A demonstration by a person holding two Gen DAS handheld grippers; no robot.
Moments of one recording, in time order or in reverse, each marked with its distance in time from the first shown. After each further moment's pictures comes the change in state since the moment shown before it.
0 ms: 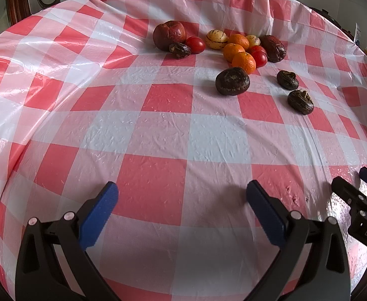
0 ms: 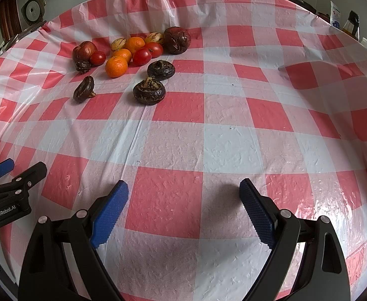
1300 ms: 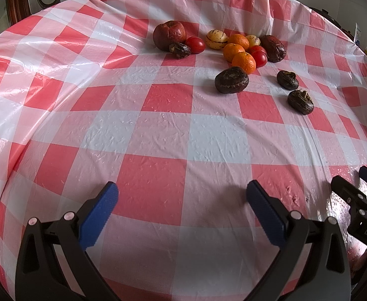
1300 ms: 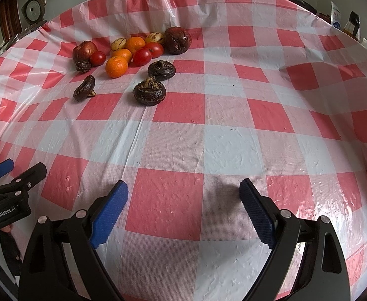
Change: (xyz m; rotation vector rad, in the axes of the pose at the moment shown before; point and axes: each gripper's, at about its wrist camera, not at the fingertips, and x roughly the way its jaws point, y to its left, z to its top) left arm 0.000 0.000 0.000 0.000 0.000 0.000; right arm 0.002 0.001 0.000 -0.002 -0.001 0.001
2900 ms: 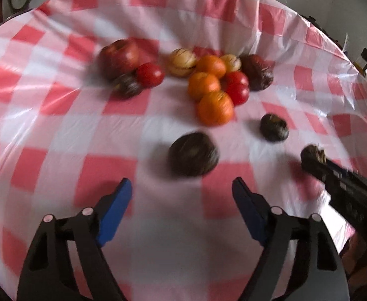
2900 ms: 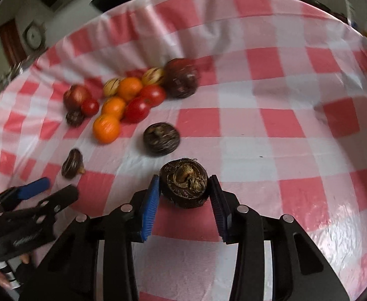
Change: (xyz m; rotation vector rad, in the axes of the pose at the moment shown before) left arm 0.055 -0.033 0.090 0.032 -0.018 -0.173; right arm 0.051 -0.016 0.087 0.094 -0.031 0.118
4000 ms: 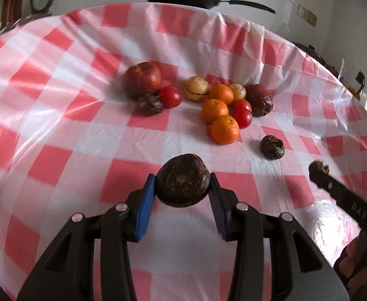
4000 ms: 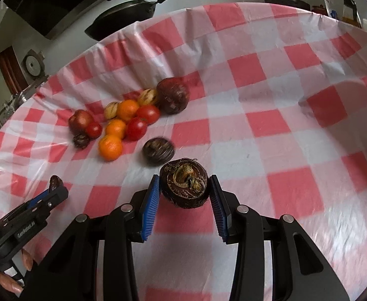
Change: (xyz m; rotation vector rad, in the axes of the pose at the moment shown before) left arm -0.037 0.026 -0.023 -0.082 -0.159 -0.002; right arm -0.028 -0.006 -0.022 0.076 -0.100 0.055
